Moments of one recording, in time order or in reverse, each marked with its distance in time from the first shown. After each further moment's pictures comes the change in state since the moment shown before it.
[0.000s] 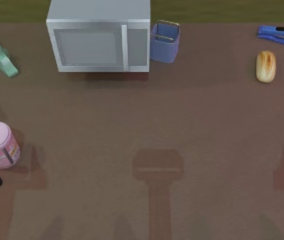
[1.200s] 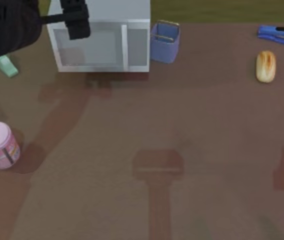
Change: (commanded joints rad) left arm -0.405 1.392 1.169 -0.383 -0.249 -0.344; right arm 0.000 0.000 0.000 0.000 0.000 0.000
